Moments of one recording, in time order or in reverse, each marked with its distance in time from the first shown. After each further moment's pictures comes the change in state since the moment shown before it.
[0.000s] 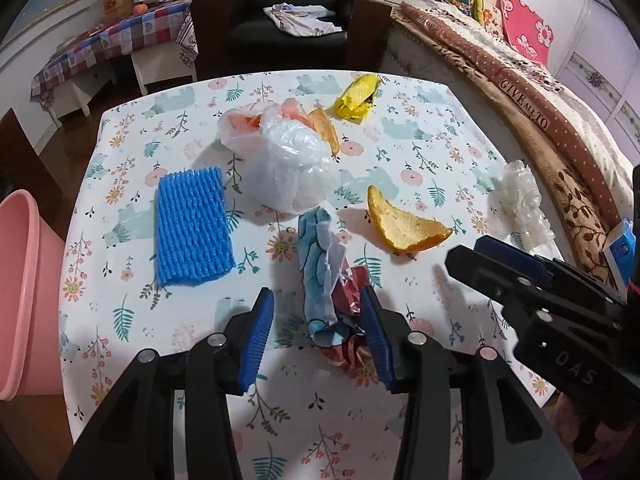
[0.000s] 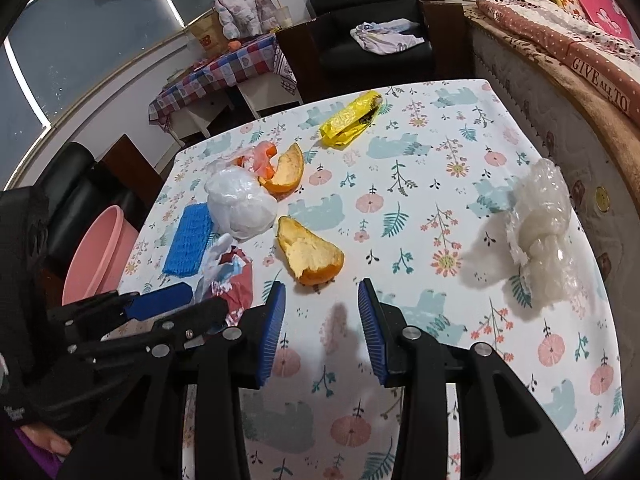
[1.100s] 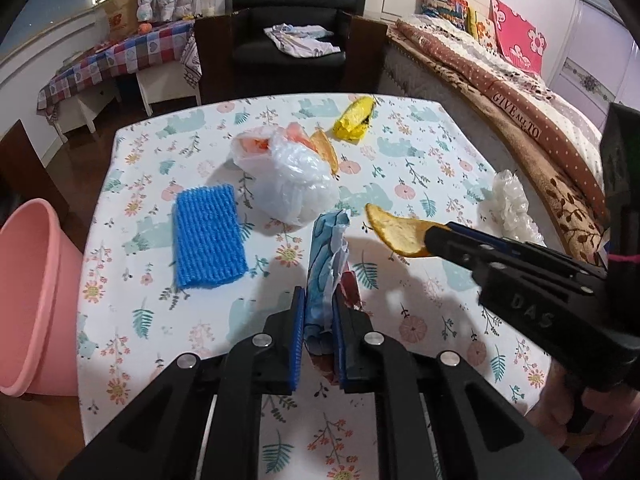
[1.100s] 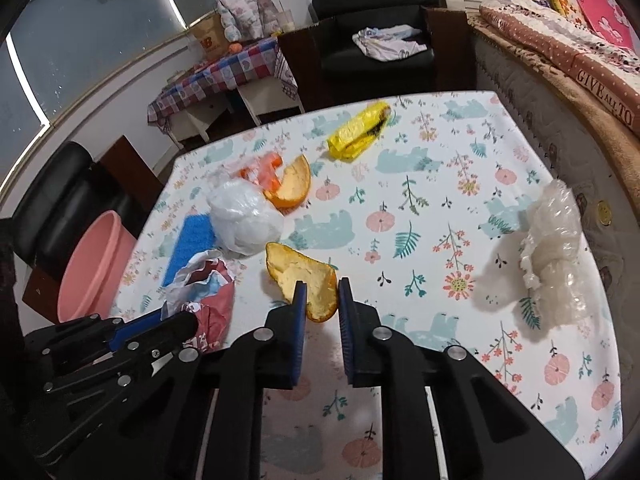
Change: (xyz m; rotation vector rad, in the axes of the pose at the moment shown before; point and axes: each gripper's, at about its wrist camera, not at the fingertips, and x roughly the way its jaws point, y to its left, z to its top) left arm -0.030 0.005 -0.011 0.018 -0.091 0.009; right arm 0.000 0.011 0.010 -0.017 -0.032 -0.007
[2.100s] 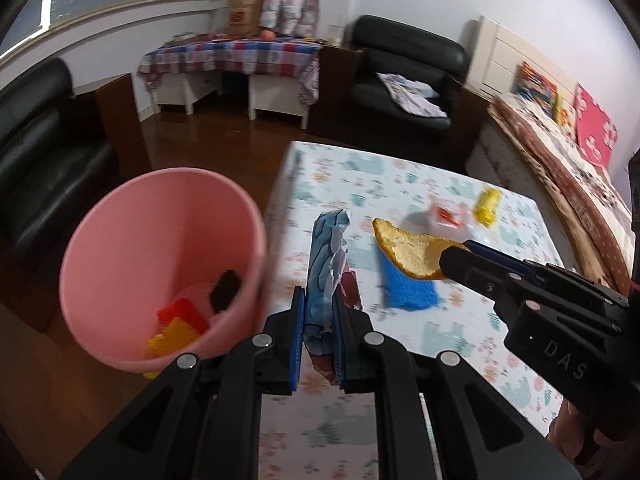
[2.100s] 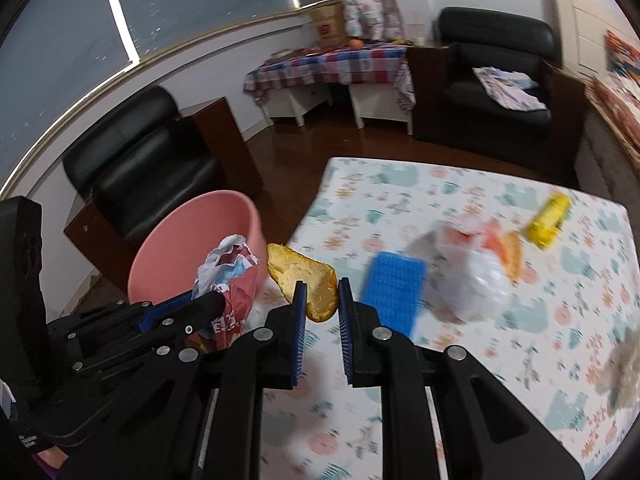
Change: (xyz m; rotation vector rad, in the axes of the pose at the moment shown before) left arm -0.081 0.141 -0.023 -0.298 -0.145 0.201; right arm 0.014 0.181 0.023 -0.309 0.012 0.206
